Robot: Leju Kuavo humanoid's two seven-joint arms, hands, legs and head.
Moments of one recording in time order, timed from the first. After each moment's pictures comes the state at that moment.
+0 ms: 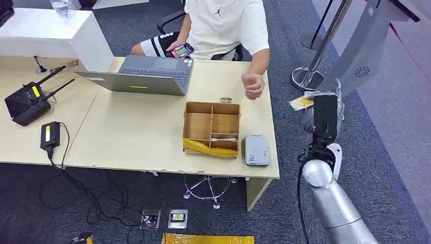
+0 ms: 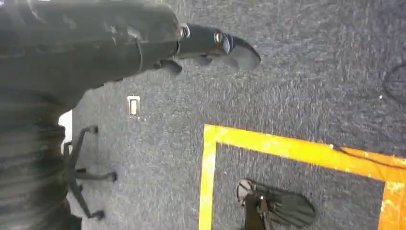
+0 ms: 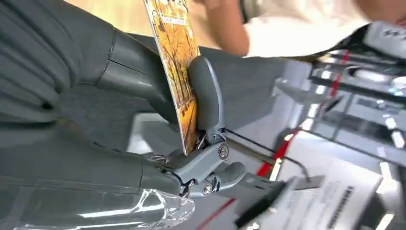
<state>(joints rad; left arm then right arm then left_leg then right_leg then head) -0.09 0.31 -0.50 -0.23 0.51 0.03 0.28 -0.50 -0.15 0.37 -1.30 0.08 -0.66 0.07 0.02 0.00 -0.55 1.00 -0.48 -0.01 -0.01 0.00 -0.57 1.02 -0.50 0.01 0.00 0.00</state>
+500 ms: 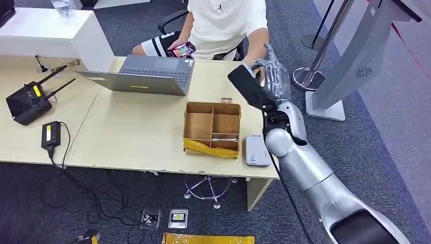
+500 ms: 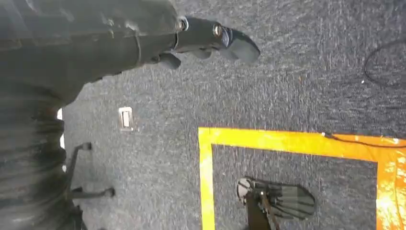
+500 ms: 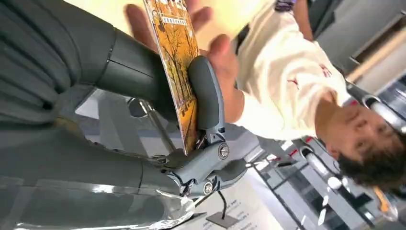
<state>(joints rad) -0.10 0.31 -0.56 -0.23 0.46 0.00 0.24 -0.84 -0.02 0.65 -0.99 0.36 -0.40 0.21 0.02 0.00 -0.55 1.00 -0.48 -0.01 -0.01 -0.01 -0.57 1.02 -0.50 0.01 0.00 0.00</state>
